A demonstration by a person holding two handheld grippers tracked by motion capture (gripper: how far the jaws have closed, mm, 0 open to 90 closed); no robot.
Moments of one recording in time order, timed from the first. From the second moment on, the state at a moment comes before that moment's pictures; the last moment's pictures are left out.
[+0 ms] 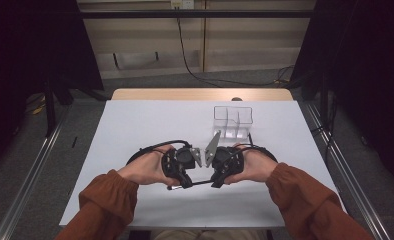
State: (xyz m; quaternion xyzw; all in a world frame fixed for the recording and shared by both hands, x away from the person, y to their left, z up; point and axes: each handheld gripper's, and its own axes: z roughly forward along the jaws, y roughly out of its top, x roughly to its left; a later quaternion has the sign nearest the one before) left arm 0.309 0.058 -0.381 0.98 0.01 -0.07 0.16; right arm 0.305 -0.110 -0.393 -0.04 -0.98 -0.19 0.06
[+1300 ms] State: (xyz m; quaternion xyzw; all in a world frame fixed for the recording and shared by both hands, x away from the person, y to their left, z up) left arm 0.311 0.065 -0.386 0.97 0.04 -0.08 0.22; right arm 0.305 -0.116 -0.399 -0.04 -0.98 -0.20 0.06
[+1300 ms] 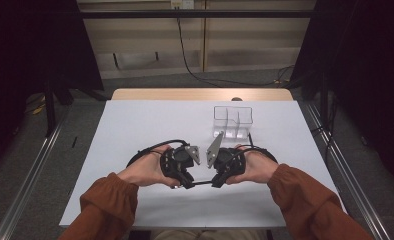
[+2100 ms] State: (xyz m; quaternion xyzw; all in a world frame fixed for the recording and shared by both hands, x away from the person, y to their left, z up) left arm 0.313 0.099 -0.392 0.93 0.13 -0.01 0.33; right arm 0.303 -0.139 -0.401 -0.07 -0.97 -0.23 0.06
